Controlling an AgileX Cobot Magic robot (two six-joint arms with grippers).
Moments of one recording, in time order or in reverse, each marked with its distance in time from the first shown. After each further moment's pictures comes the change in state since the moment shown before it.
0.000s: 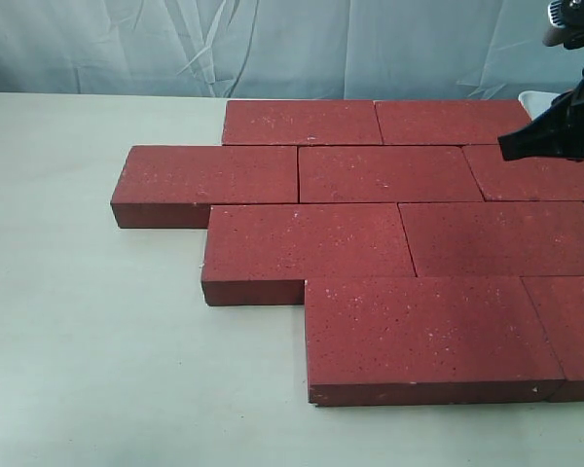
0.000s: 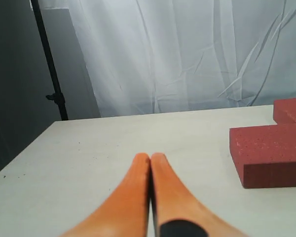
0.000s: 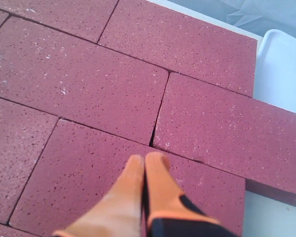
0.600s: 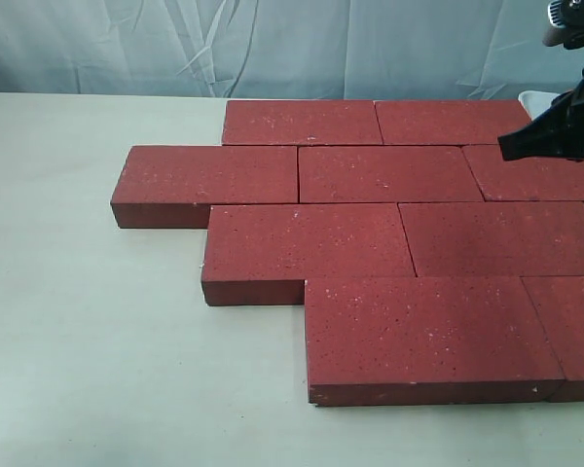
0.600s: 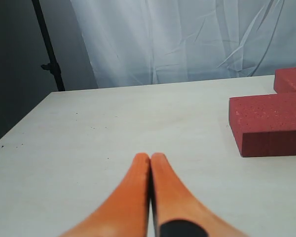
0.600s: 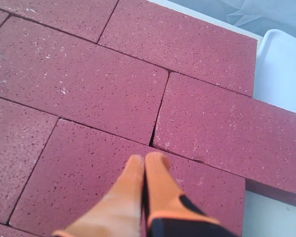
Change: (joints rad) left arm 0.000 0.000 0.000 -0.002 0.100 -0.002; right arm 0.000 0.000 0.000 0.000 0.000 0.000
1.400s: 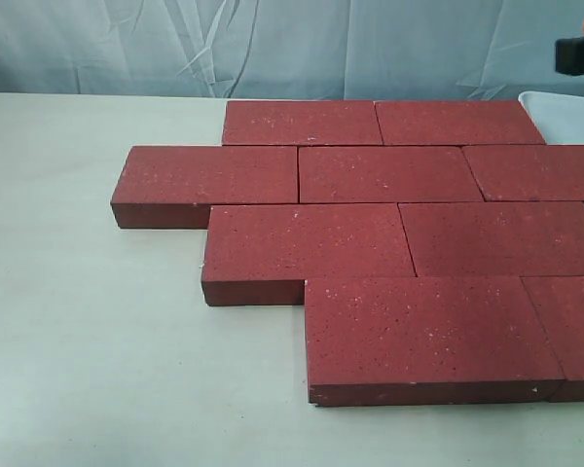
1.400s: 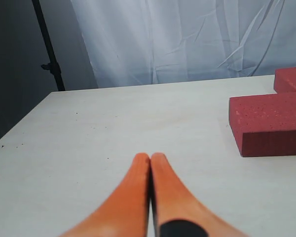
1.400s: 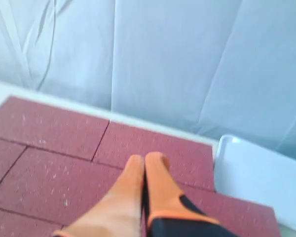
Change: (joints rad) left arm 0.000 0.000 0.000 0.000 0.002 0.000; right arm 0.000 -0.294 0.059 0.022 -0.196 0.058
